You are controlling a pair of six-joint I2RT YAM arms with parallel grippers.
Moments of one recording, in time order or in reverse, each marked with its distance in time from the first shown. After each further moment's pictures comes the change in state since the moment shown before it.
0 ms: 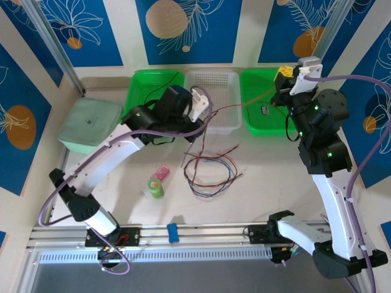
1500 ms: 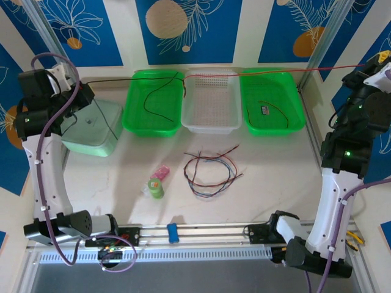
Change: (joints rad) left arm 1.085 -0.278 -0.114 0.067 0.376 -0.287; right arm -0.544 0.010 0.062 0.223 0.196 0.099
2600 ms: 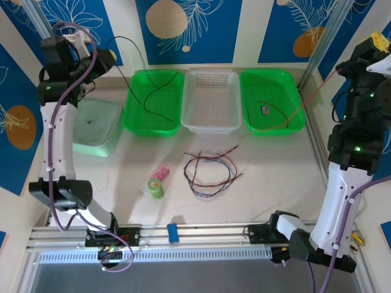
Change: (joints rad) left arm -0.202 0.320 0.294 0.238 0.084 -0.134; right arm 0.058 0.092 0.253 -0.158 -0.246 0.188
